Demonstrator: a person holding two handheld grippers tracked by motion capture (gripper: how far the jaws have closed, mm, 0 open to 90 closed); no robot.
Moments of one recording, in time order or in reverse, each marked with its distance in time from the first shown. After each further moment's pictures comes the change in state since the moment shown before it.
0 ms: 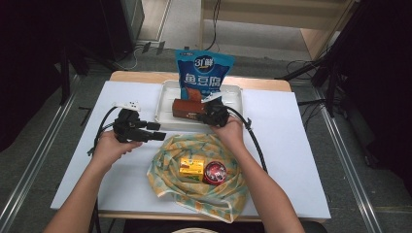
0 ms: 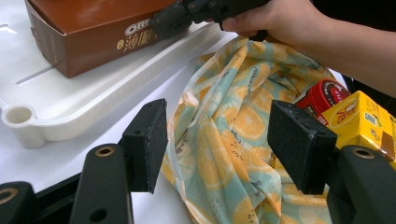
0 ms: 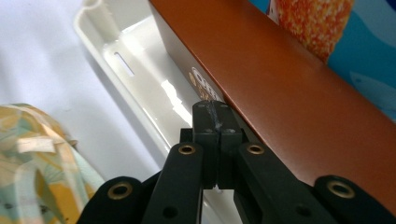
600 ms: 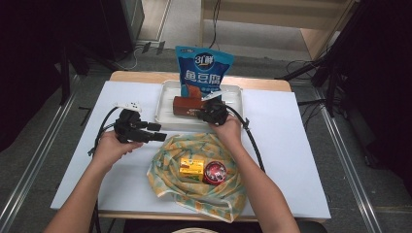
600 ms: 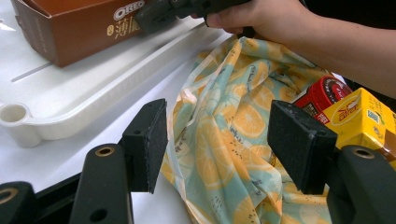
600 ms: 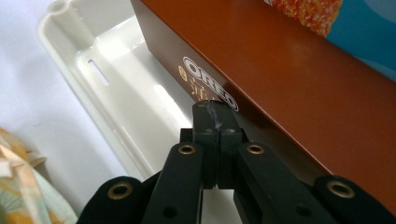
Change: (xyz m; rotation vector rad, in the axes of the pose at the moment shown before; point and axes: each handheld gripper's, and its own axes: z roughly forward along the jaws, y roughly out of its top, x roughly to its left) left arm 0.000 0.000 0.002 0.008 -0.003 0.001; right arm -0.009 0.000 0.013 -0.017 -0.033 0.034
